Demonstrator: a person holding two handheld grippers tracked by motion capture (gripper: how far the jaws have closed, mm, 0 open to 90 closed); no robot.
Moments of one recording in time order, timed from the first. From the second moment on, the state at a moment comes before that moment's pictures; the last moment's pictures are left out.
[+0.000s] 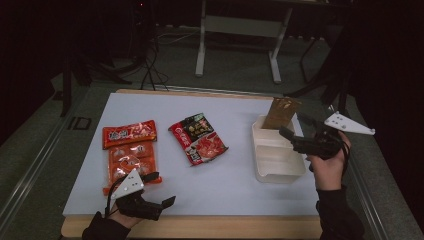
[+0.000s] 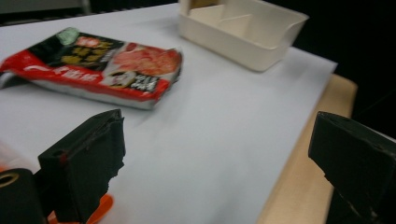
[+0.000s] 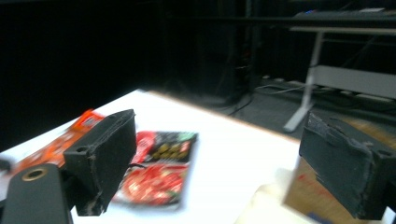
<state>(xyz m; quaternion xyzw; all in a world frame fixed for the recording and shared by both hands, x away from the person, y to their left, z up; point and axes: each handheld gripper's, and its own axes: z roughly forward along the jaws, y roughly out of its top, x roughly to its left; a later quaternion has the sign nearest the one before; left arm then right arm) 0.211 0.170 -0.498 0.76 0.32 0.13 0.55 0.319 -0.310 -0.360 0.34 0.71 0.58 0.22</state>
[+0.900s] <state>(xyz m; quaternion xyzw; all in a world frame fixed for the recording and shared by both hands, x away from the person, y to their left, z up) 0.280 0.139 -0.456 0.78 0.31 0.14 0.53 0.244 -0.295 -0.398 0.29 0.72 0.60 0.18</state>
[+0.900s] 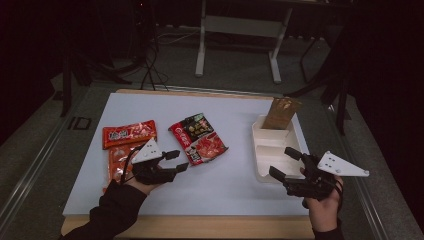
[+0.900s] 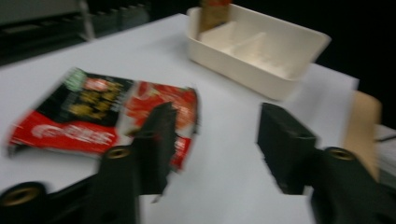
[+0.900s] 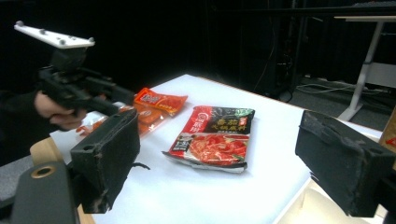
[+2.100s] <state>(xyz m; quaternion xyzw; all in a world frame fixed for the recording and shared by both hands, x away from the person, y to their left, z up) 0.409 0.038 -0.484 0.84 0.32 0.13 0.42 0.243 -0.287 -0.426 0.29 0.74 0.59 0.15</state>
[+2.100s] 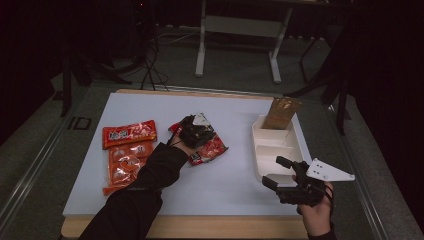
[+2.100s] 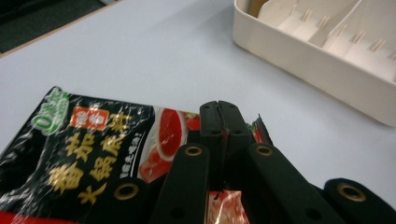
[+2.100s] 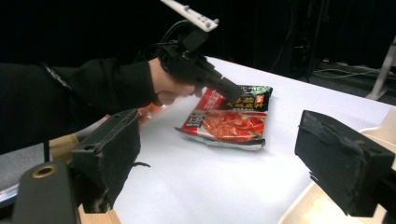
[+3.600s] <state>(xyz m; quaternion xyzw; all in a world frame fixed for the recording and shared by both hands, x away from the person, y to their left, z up) 0.431 -0.018 -0.518 0.89 0.34 0.08 0.29 0.244 -0.288 -0.431 0.28 0.75 0.58 0.15</state>
